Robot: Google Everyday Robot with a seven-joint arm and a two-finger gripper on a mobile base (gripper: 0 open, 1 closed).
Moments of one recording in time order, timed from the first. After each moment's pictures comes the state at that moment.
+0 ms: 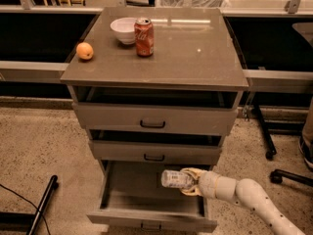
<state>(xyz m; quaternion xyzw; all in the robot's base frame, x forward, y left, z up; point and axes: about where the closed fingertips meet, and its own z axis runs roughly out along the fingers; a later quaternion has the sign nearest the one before) 0.532 -0.128 0.429 -0.65 0.54 0.06 0.53</state>
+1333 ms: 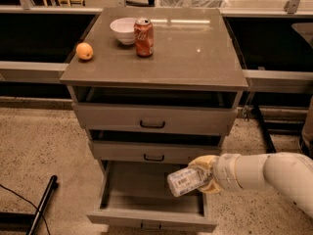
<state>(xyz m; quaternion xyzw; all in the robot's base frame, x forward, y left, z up) 0.444 -0.129 0.641 -0.82 0.41 -0.03 0.40</state>
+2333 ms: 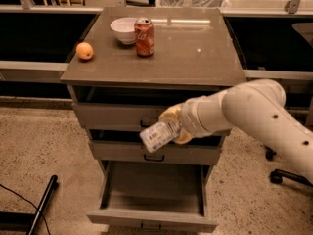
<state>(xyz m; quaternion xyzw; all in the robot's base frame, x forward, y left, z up) 0.522 -0.046 0.765 -0.86 0.33 -0.10 0.36</state>
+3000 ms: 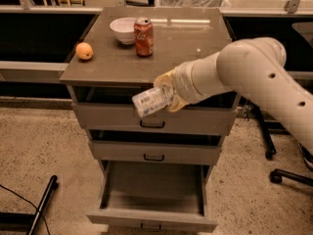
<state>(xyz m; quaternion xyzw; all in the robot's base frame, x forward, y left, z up) 0.572 -0.029 0.846 -0.83 0.37 -0.13 0.39</state>
